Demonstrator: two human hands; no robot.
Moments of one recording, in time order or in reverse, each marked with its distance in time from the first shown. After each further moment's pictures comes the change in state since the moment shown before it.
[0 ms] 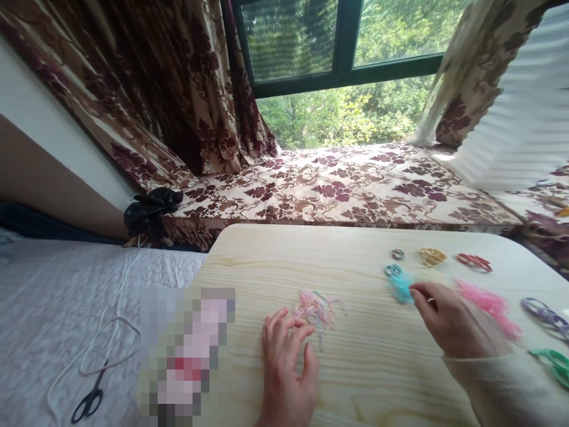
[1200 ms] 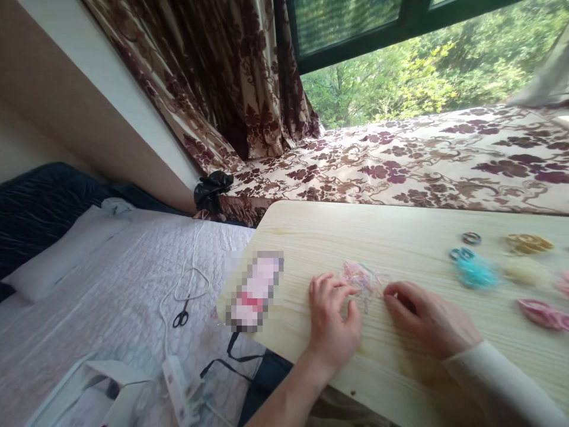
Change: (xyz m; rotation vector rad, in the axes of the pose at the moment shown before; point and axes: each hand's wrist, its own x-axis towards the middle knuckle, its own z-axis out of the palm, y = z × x) left_hand 0.014 0.016 -0.004 -0.107 0.035 -0.152; right_hand -0.021 -0.085 0.043 0.308 -0.367 -0.250
